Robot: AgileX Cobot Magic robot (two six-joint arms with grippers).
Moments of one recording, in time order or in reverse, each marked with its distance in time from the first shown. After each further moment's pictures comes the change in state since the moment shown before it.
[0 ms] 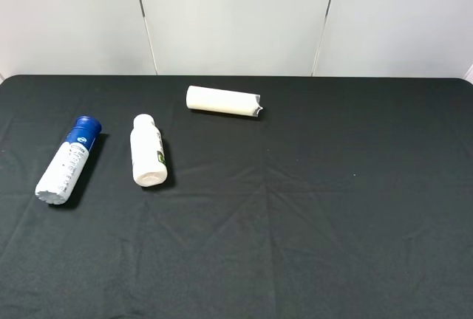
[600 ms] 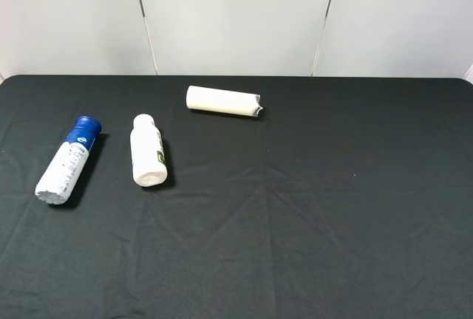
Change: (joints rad) left arm 0.000 0.044 -0.078 -0.138 -0.015 0.145; right arm 0.000 0.000 0.000 0.000 0.000 0.000
